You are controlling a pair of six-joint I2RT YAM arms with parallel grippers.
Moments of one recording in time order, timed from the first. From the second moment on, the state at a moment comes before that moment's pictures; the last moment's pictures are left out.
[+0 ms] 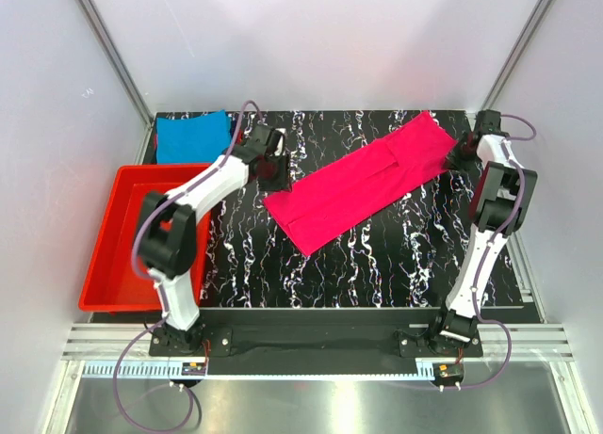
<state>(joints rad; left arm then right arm) -0.47 1.81 1.44 -0.58 0.09 -0.42 -0.29 2.39 1.97 -0.61 -0.17 0.45</state>
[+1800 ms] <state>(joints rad) -0.37 2.12 1.57 -0.64 0.09 -0.28 -0.26 1.76 1.30 -0.46 -0.44 0.60</state>
